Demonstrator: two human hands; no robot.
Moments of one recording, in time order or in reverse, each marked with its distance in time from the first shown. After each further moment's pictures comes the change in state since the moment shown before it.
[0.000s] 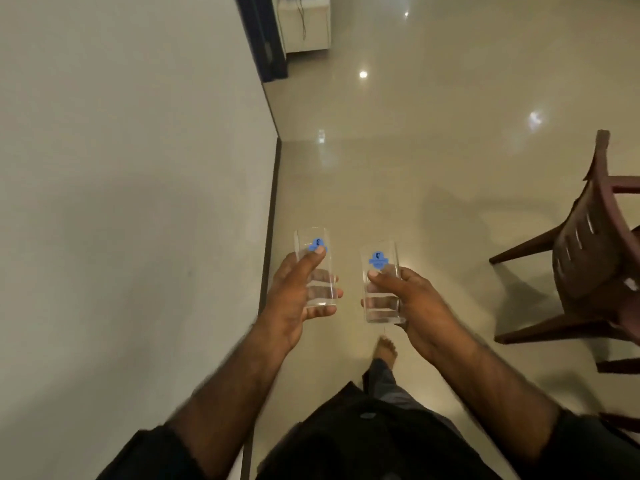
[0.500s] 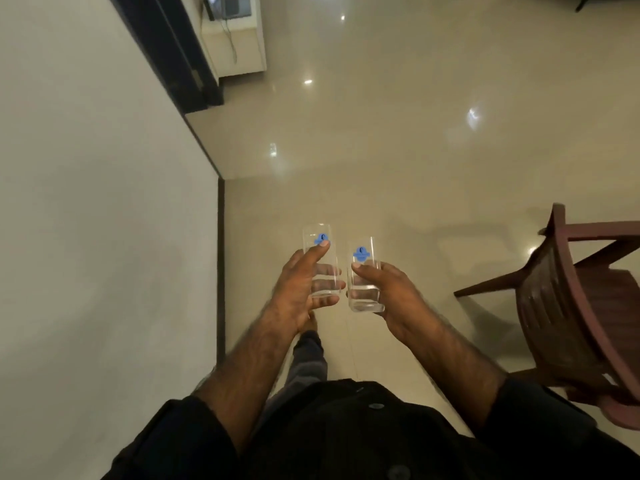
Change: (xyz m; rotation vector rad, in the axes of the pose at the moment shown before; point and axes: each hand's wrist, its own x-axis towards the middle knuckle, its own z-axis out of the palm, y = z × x) left_hand 0.284 0.146 0.157 0.053 -0.149 -0.079; right_hand 0.263 -0.166 -0.079 0.031 0.151 0.008
